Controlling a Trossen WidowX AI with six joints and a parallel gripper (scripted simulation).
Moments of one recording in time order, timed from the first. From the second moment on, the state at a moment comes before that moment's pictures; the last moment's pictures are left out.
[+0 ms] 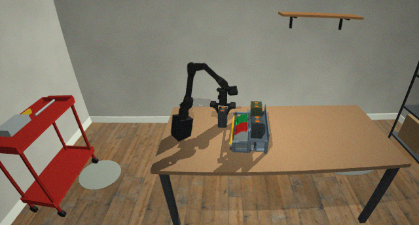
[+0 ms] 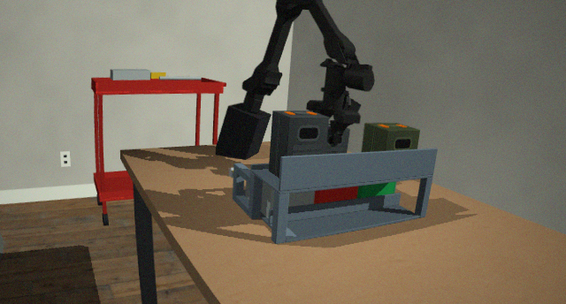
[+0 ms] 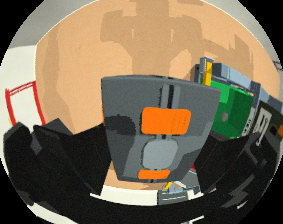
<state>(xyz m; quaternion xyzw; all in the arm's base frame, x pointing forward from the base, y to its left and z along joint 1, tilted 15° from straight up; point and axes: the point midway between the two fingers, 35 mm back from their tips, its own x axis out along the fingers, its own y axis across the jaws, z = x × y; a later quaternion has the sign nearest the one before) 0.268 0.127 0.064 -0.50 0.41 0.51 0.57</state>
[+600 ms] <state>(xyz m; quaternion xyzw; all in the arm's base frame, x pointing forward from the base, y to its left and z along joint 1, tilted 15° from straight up) 0.267 0.127 0.064 -0.49 0.41 0.51 0.57</state>
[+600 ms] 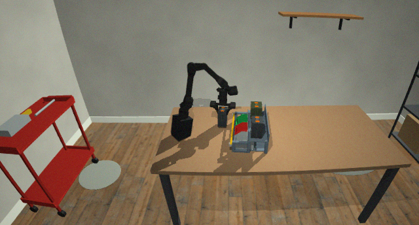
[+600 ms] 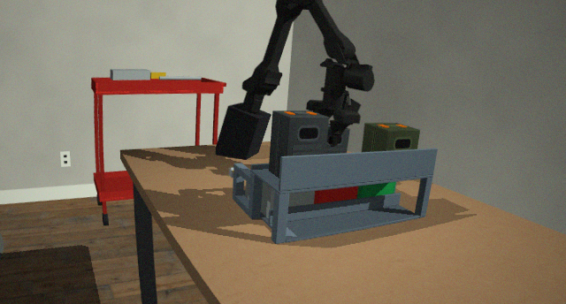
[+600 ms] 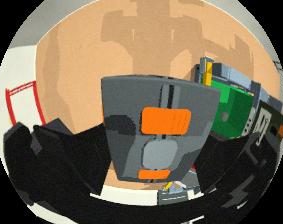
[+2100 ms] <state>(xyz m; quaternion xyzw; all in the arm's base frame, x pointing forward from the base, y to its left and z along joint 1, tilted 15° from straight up) 0.266 0.127 0.064 -0.49 0.41 0.51 0.57</state>
